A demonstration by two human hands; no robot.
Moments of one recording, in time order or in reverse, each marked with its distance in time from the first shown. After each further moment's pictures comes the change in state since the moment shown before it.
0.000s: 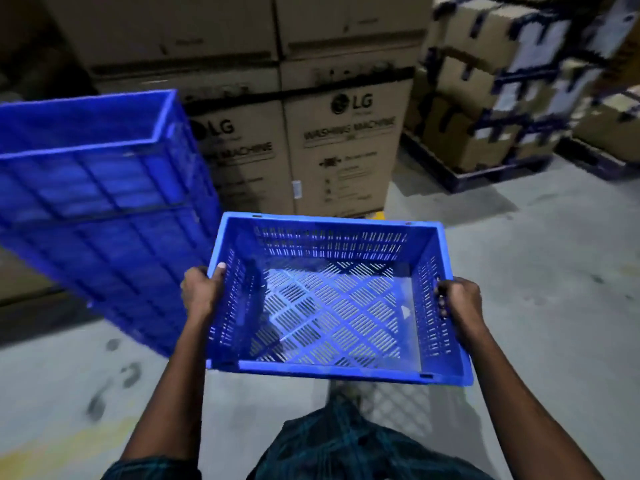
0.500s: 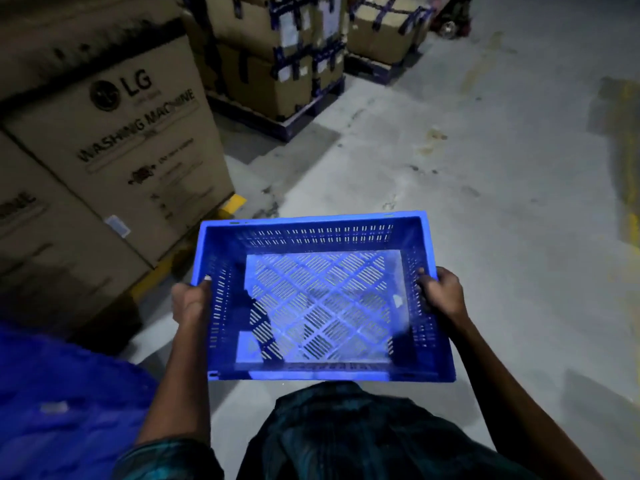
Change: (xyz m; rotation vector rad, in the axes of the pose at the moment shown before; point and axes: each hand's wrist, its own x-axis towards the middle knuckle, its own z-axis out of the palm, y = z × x) left_hand 0.072 0.141 0.274 0.065 -0.536 -0.016; right_hand 0.002 0.041 -0.073 -0.034 0.509 0.224
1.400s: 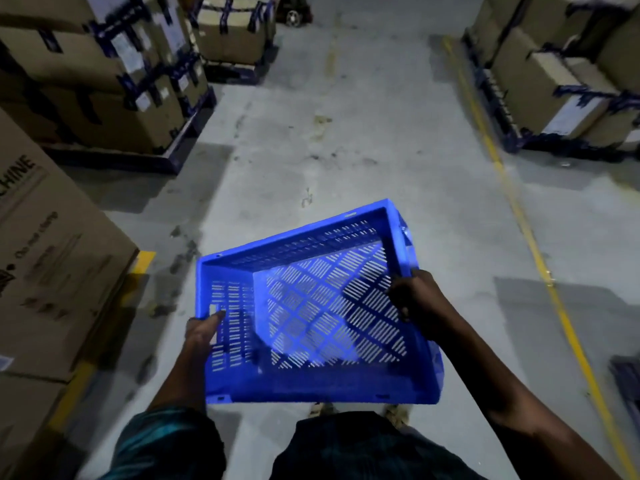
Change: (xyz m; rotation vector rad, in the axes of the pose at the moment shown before) left_hand 0.073 0.033 0.164 0.225 -0.570 0.031; right_hand -0.064 -0.045 -0.013 0.471 0.074 0.264
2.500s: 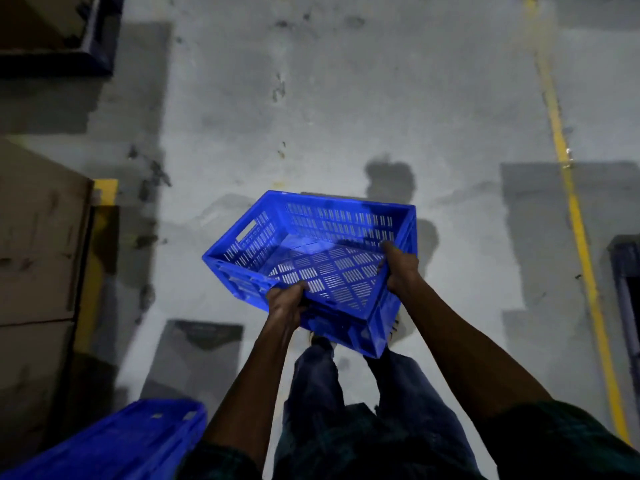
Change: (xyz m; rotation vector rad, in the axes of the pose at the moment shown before) left_hand -0.169 -0.049 0.223 -0.128 -0.171 -0.189; right_hand 0.142 0.201 -0.050 0.428 0.459 0.527
